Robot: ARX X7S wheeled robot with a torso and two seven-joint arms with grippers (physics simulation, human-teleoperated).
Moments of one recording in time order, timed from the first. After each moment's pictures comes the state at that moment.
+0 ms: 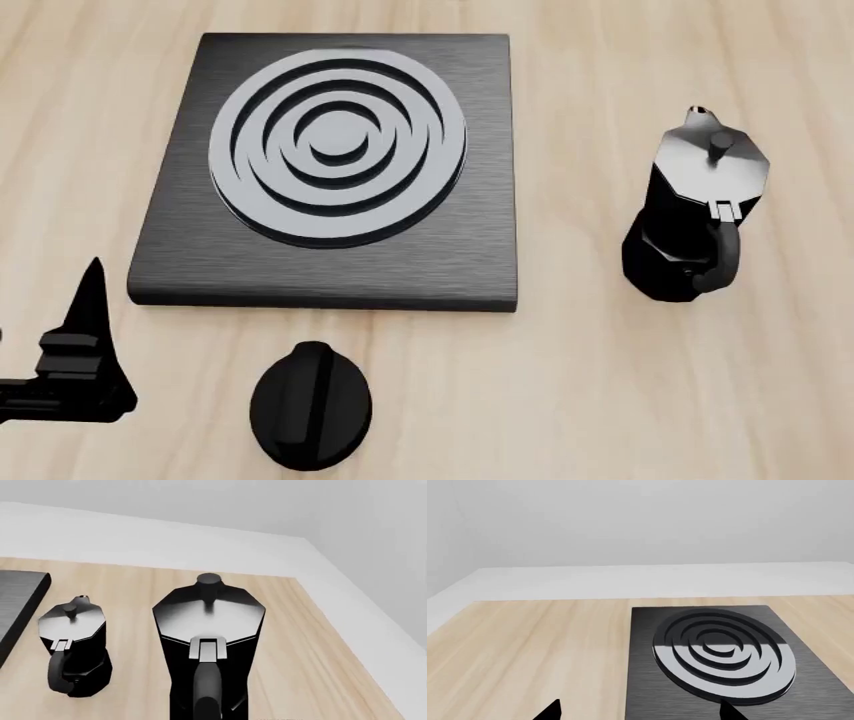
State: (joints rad) left arm -0.37 -0.54 0.12 0.76 -0.80 -0.79 -0.64; right arm 0.14 0.99 0.97 -0.61 1.18 1.30 0.19
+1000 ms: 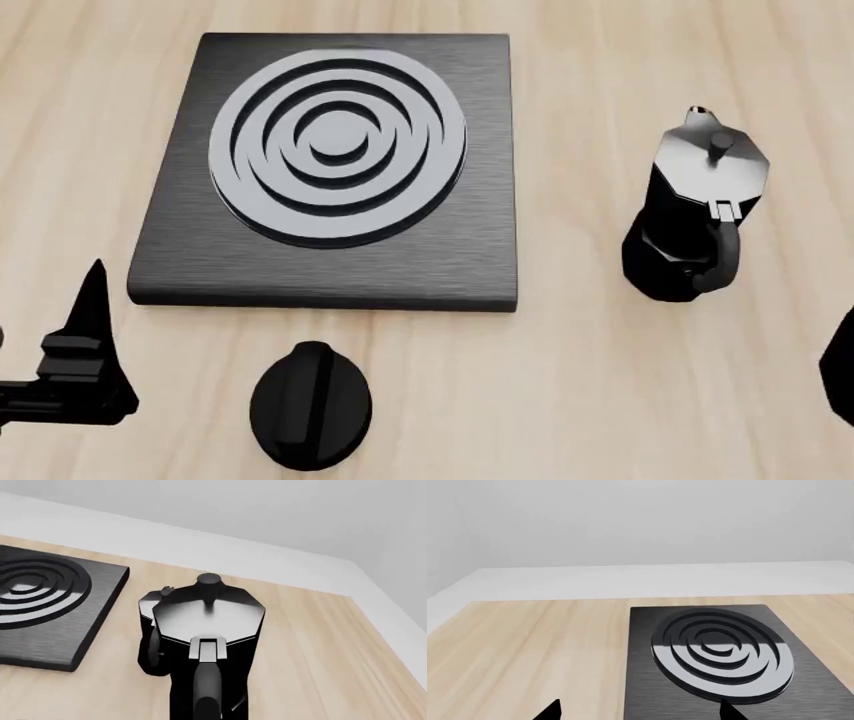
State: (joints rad) left arm -0.37 -0.55 0.14 0.76 -0.81 -0.78 -0.64; right arm 0.01 0.84 1.12 -0.90 1.33 1.33 0.16
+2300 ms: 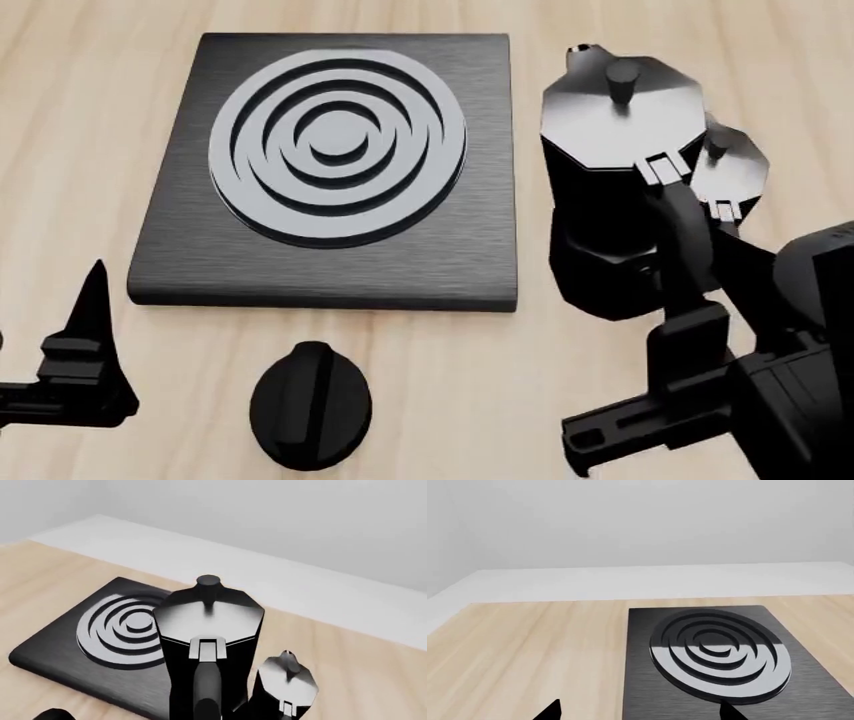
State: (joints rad) left arm -0.36 -0.56 0.15 0.76 -0.81 -0.76 -0.65; right arm 0.68 0.87 0.20 -0.78 1.53 1.20 0.57
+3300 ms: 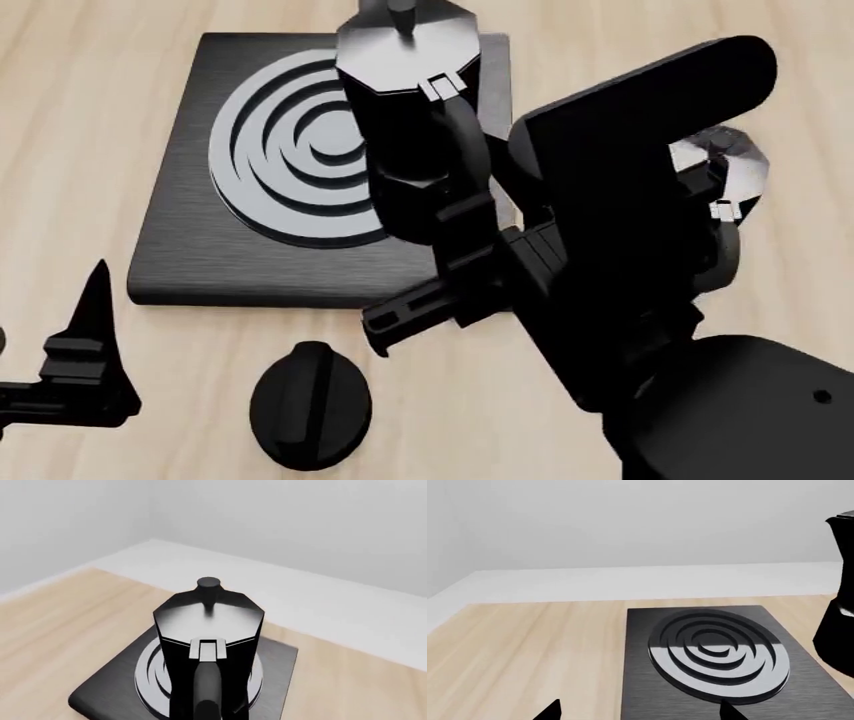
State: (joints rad) left arm -0.37 -0.57 0.16 0.75 -0.81 -0.74 -0.65; right arm 0.96 0.56 -0.25 -0.56 1.15 1.10 0.42
